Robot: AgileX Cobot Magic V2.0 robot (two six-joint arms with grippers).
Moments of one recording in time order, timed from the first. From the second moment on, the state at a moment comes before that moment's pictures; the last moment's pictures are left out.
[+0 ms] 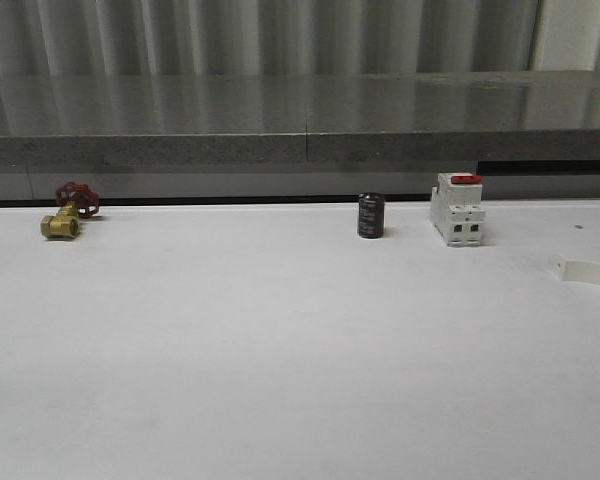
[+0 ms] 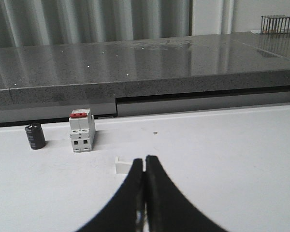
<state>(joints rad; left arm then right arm) 0.16 1.33 -0.89 0.06 0.70 -0.02 -0.07 -0.02 0.03 0.06 0.06 0.02</state>
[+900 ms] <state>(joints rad) 0.17 1.98 -1.35 0.01 0.92 -0.02 -0.07 -0.02 0.03 0.06 0.06 0.02</state>
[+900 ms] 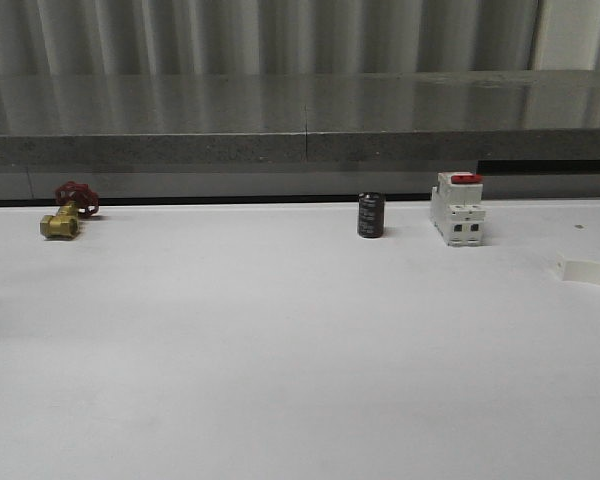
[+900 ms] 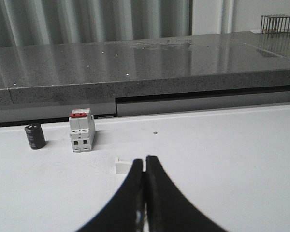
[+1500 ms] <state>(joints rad) 0.17 2.03 -1.36 0.01 0.88 -0.02 -0.07 -0.02 0.03 0.06 0.06 0.02</state>
